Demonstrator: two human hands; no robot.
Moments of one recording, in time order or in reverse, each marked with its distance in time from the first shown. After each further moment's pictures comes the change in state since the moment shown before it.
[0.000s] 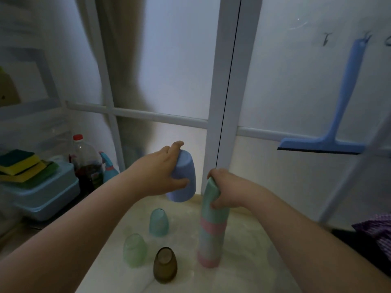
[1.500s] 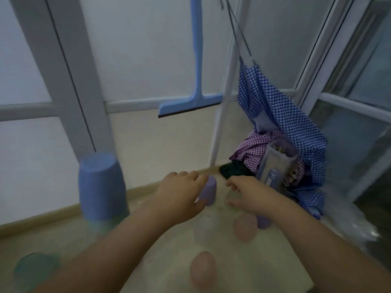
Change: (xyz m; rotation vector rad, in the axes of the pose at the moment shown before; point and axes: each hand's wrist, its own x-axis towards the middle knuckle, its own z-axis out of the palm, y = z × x) left_hand 0.048 0.181 0.141 -0.022 -0.115 0.860; right_hand -0.170 0.154 0.044 0.137 0.173 0.733
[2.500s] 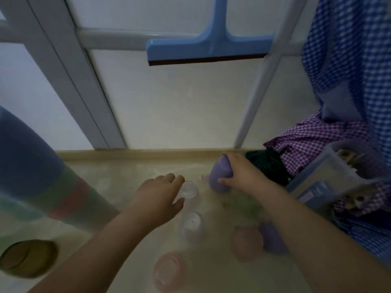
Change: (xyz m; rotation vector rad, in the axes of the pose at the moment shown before) left_hand 0.047 0.005 0.129 -0.080 -0.192 -0.574; right_hand 0.191 0.094 0.071 0.102 -0.160 -0.294
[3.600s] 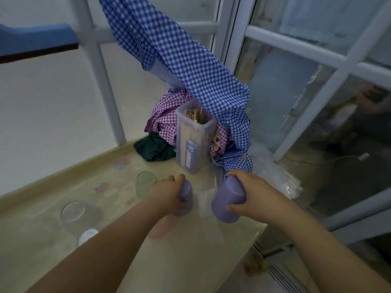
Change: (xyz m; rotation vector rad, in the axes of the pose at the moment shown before) left_hand 0.067 0.213 0.080 -0.015 -0.357 0.485; right_hand -0.282 0.103 -0.027 0.109 0.276 0.520
